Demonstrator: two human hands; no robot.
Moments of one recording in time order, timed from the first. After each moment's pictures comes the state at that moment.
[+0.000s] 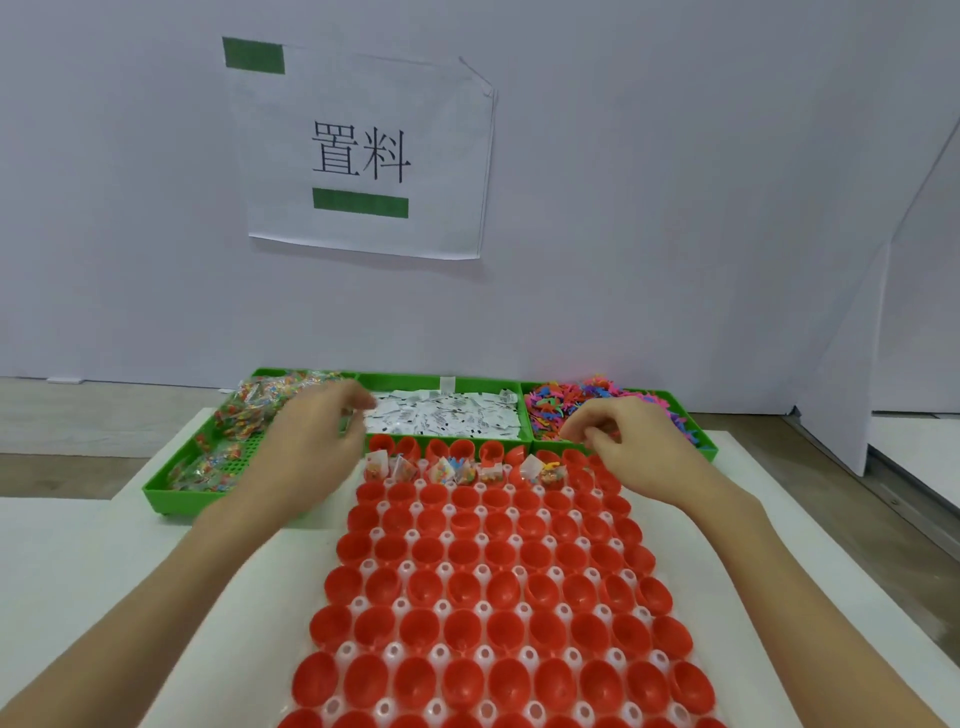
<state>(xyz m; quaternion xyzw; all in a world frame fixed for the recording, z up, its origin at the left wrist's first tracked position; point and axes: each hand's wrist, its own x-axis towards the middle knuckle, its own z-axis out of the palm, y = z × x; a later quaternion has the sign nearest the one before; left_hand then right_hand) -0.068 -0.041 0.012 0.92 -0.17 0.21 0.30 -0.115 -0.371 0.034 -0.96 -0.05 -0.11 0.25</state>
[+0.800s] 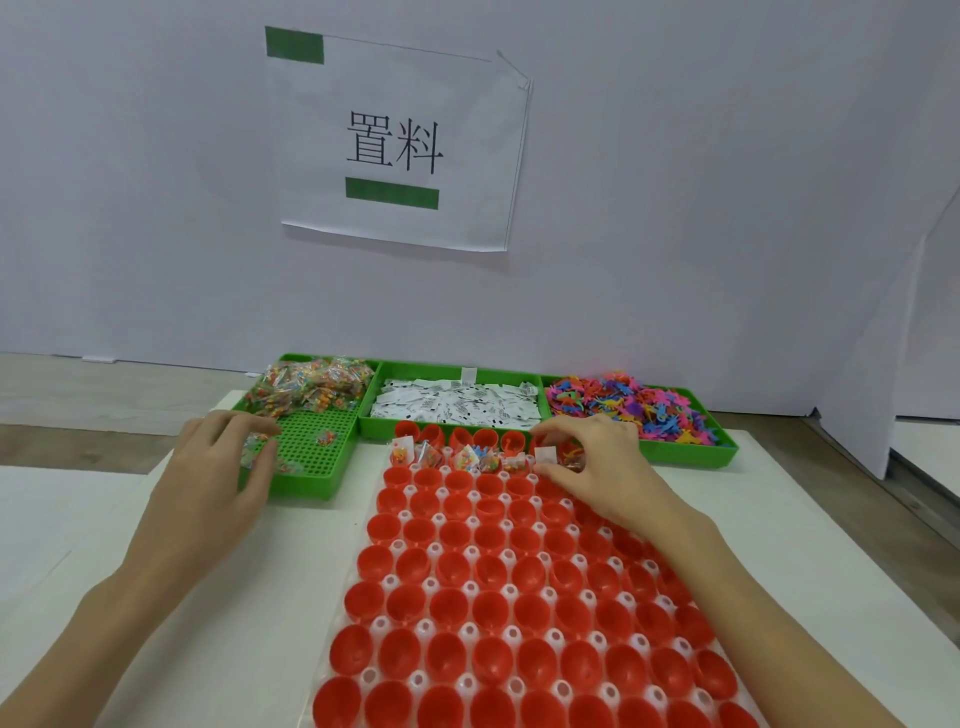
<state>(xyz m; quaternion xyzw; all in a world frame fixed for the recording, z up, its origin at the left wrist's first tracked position) -0.101 0.051 -0.040 0.91 -0.09 0.32 0.25 -0.107 -0.333 -0.011 -0.96 -0.10 -0.16 0.19</state>
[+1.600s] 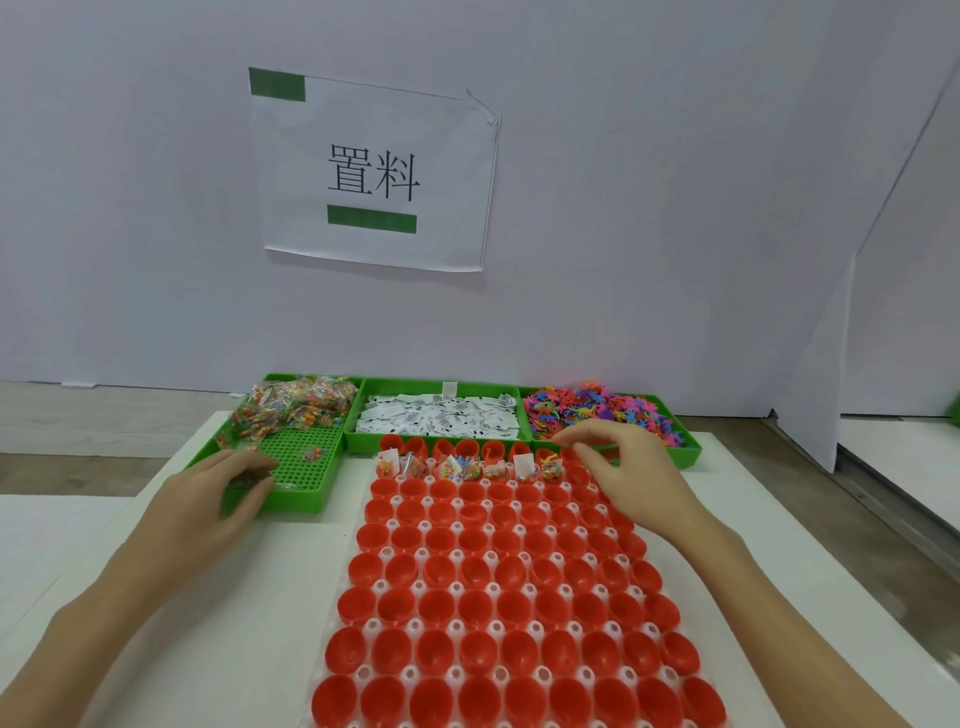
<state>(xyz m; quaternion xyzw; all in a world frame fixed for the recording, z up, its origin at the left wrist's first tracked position) -0.098 0.068 -0.040 0.90 -0.20 0.28 0.27 -0.145 -0.358 0.013 -0.93 -0.05 -0.20 0.31</state>
